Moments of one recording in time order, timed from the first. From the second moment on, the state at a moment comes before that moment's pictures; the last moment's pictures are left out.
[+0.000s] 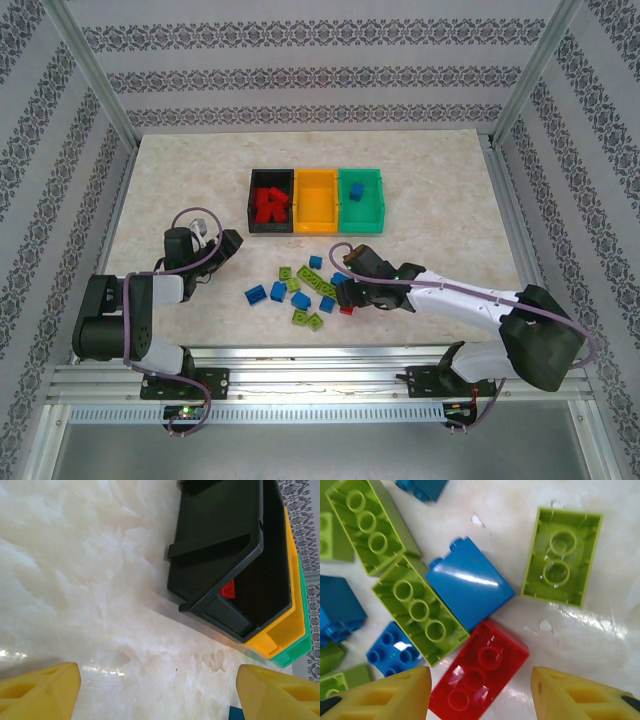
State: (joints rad) left arm 0.07 1.48 0.39 0.48 0.51 -0.77; right arm 0.83 1.33 0.68 -0.44 0.02 0.56
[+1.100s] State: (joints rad) left arm 0.07 1.48 0.39 0.49 0.51 -0.78; right arm 0.91 1.50 0.72 -0.42 0.08 0.60
